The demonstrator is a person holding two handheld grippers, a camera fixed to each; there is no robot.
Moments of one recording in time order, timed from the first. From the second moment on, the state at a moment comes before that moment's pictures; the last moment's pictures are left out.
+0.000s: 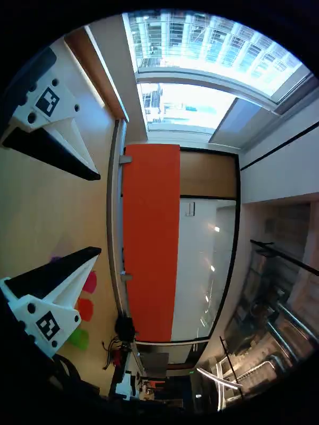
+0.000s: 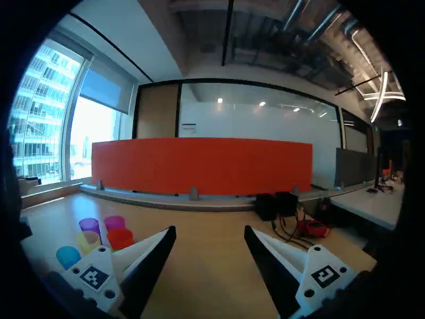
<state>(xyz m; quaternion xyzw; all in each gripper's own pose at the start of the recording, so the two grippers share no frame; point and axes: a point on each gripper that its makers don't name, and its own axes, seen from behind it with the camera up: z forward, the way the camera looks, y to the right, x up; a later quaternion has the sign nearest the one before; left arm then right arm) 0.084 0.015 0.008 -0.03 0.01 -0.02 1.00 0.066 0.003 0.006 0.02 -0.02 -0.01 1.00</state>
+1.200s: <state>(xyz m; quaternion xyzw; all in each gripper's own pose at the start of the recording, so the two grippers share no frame) 0.238 0.036 0.040 -0.09 0.00 0.00 1.00 0.221 -0.002 0.022 0.08 0.00 0.01 1.00</state>
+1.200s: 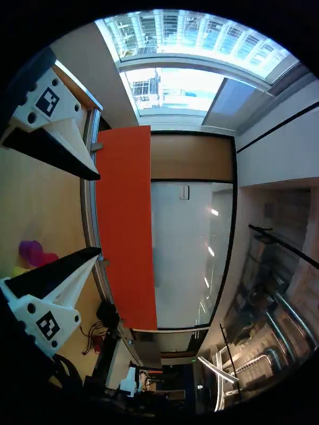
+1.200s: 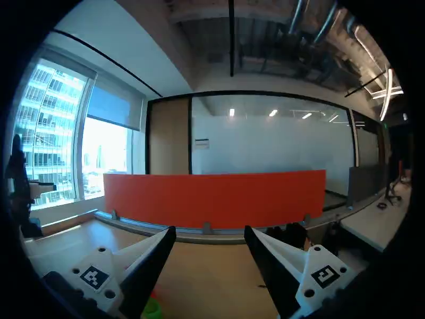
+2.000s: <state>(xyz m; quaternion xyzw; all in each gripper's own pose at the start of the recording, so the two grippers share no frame) 0.228 0.097 0.025 -0.23 -0.01 0.01 0.97 0.234 -0.054 0.009 0.23 0.00 -0.01 0.97</state>
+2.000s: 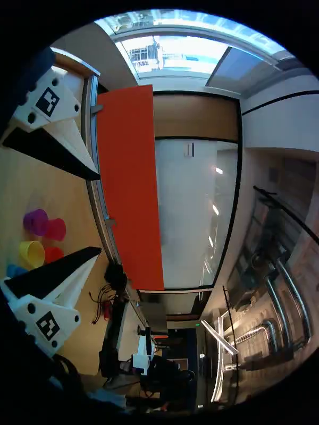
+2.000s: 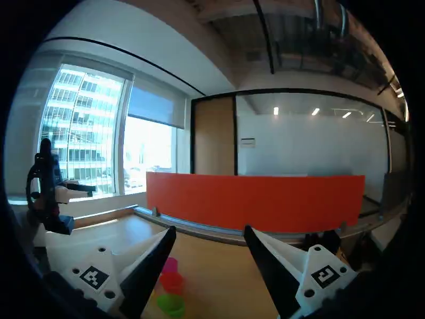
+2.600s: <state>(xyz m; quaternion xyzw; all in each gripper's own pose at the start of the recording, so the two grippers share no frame) 0.216 0.149 -0.008 -0.36 -0.04 0.01 0.93 0.230 -0.087 -0.003 0.32 -0.02 -0.03 0.95</state>
